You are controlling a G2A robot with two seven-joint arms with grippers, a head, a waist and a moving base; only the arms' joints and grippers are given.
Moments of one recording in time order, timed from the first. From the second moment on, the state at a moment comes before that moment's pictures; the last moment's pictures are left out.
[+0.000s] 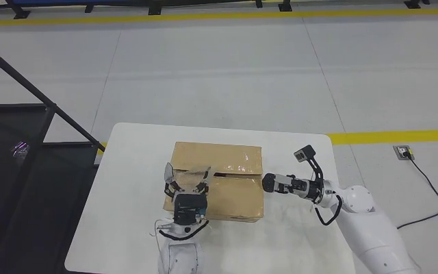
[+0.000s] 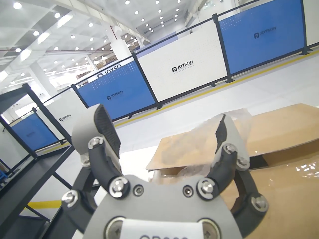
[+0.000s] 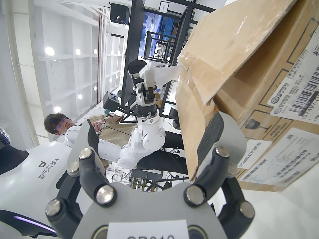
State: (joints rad) left arm 1.31 -1.52 -1.17 -1.60 2.02 0.51 0.33; right arm -0.76 -1.12 1.15 -1.04 0.60 -0.57 1.25
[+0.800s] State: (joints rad) left arm 1.32 -1.53 -1.20 -1.73 1.87 0.50 0.41; right arm -0.78 -1.11 1.15 -1.13 0.45 -0.53 1.16
